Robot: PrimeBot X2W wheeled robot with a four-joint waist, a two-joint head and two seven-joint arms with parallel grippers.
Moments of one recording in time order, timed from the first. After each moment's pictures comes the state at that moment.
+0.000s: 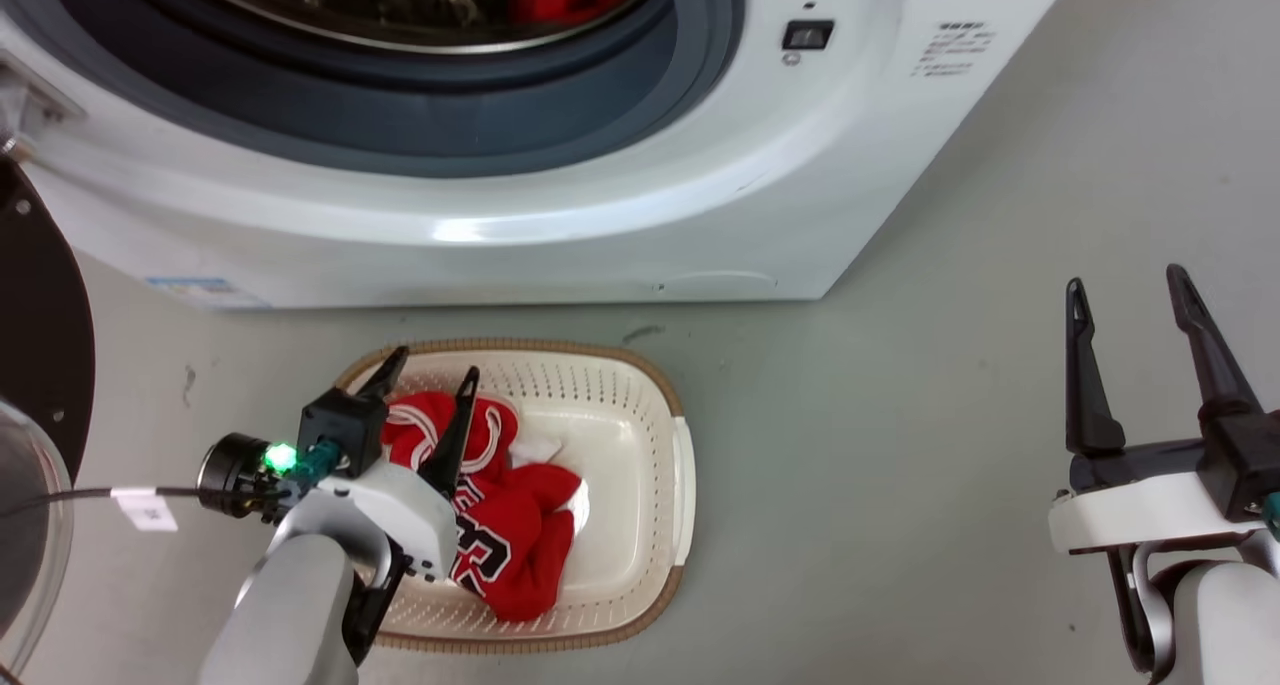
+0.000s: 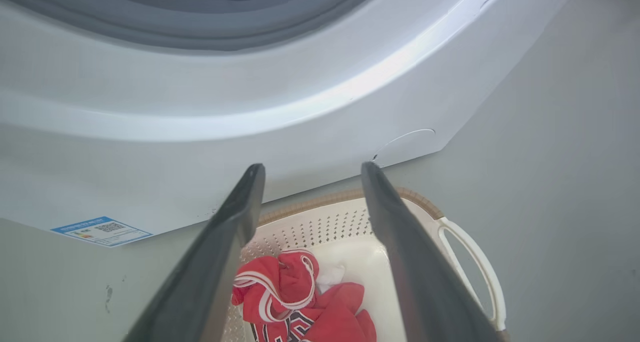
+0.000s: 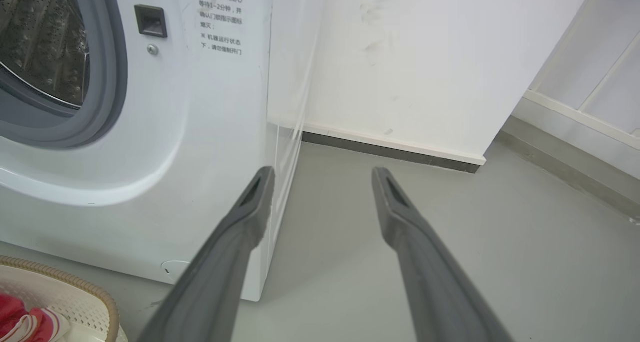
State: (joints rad) left arm -0.42 0.27 -0.30 0.60 -0.22 -0.13 -0.26; right arm -0.17 -0.05 -0.12 0.03 -0.13 0.13 -0.26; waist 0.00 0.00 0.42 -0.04
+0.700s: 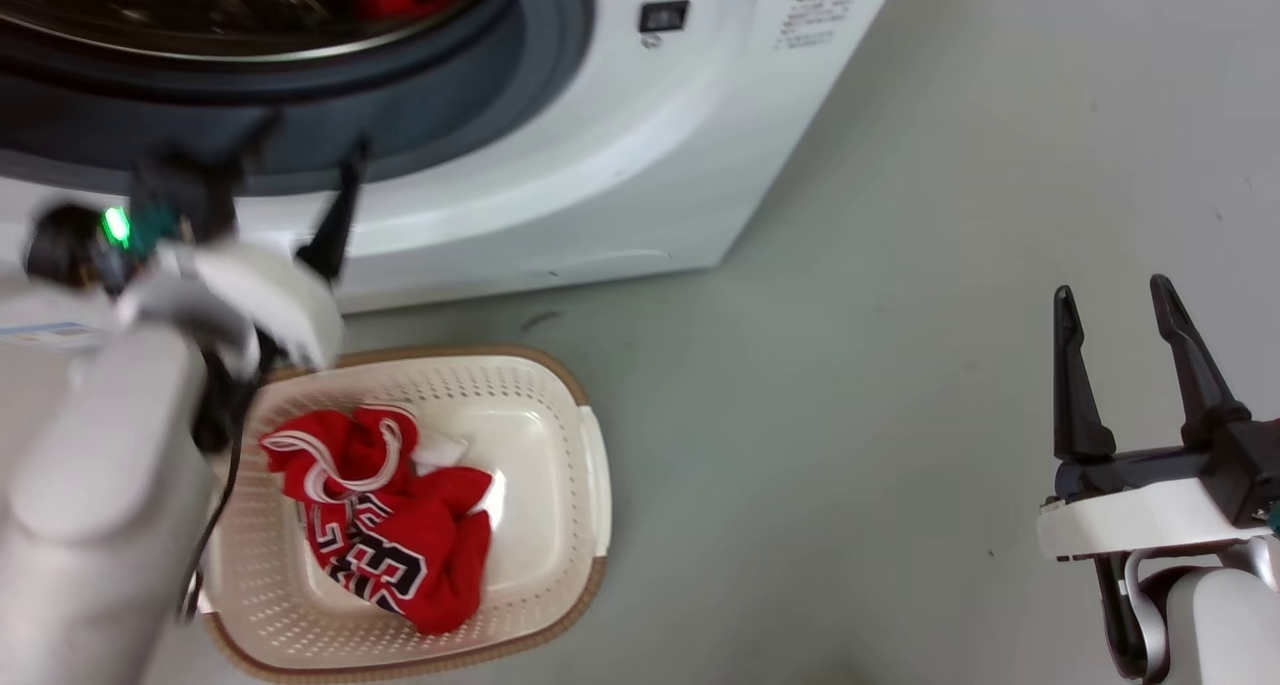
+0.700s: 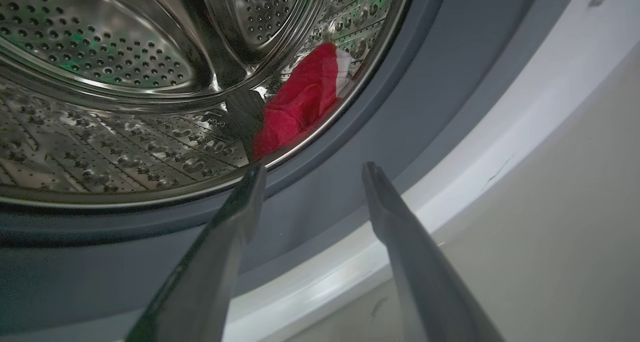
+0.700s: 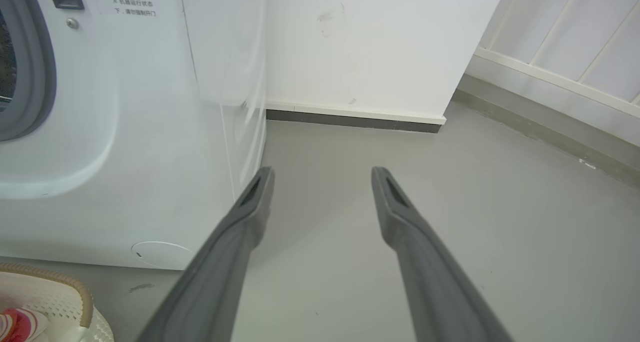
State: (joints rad) left arm -0.65 0.48 -0.37 0.44 -0.38 -0.13 -0.13; right arm -0.16 -0.05 -0.09 0.03 -0.04 0.13 -0.26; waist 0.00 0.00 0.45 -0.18
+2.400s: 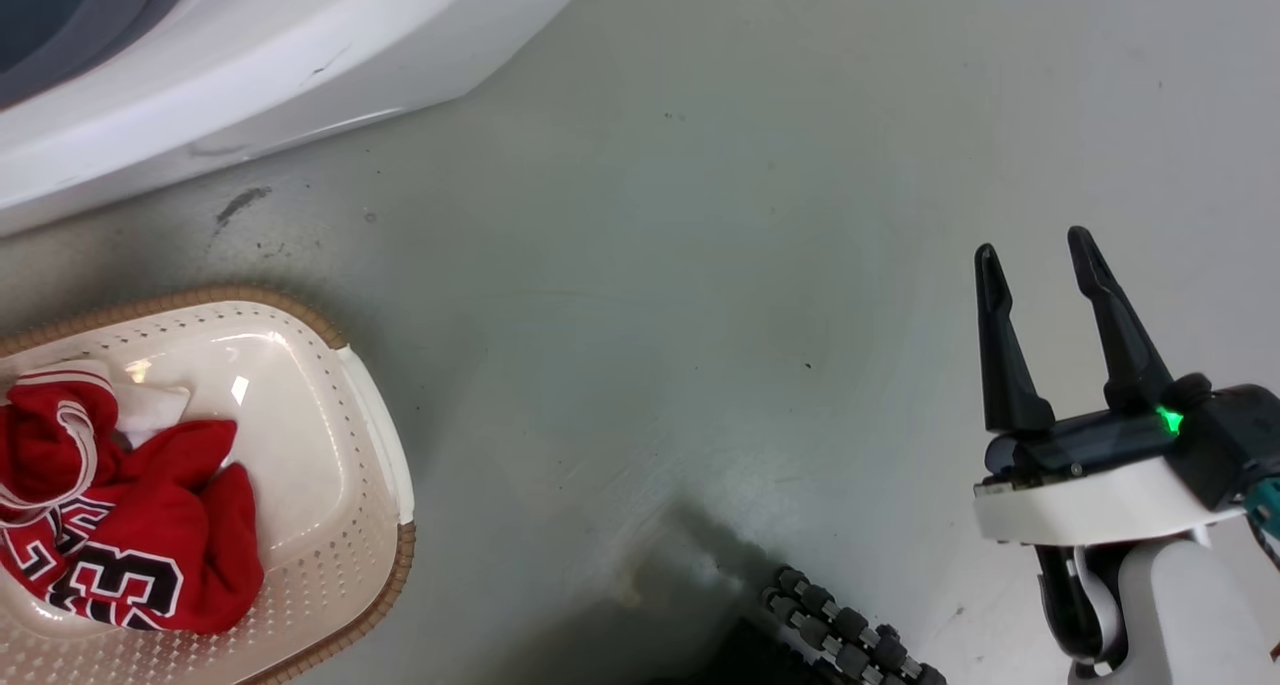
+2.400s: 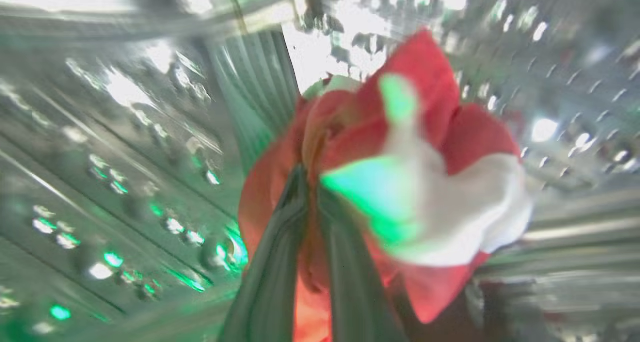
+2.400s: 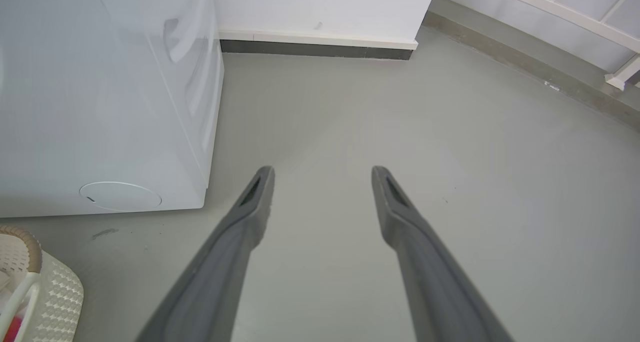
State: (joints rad) left arm -1.66 0.63 -0.54 1.03 -0.56 -0.12 0.56; right arm -0.19 -0.05 0.06 -0.04 0.14 0.13 -0.26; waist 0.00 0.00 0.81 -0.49
